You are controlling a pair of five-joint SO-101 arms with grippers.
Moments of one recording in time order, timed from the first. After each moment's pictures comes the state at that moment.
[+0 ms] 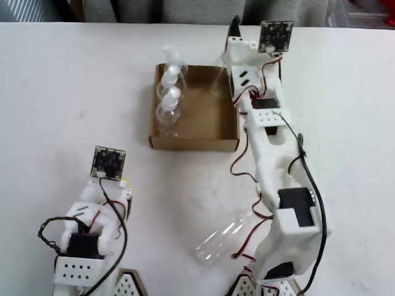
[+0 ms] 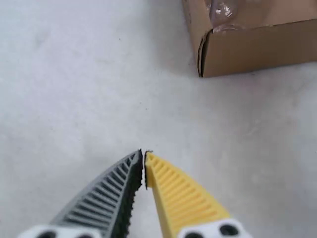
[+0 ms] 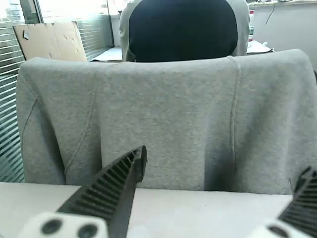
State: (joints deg) left arm -2.0 -93.5 97.6 49.5 -4.7; right arm -7.7 13.2 9.8 -15.5 -3.4
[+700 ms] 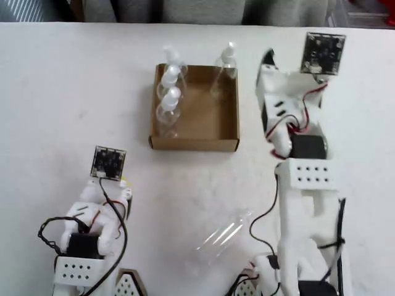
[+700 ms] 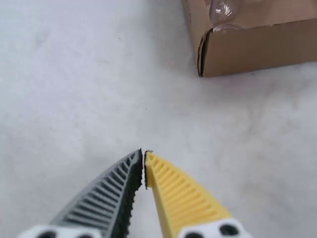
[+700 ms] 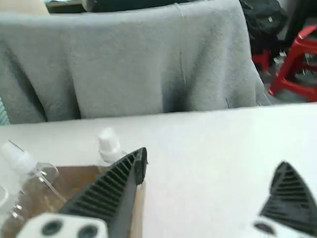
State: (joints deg) left arm -2.0 -93.5 97.6 49.5 -4.7; right arm -1.1 -30.6 29.8 25.4 -3.4
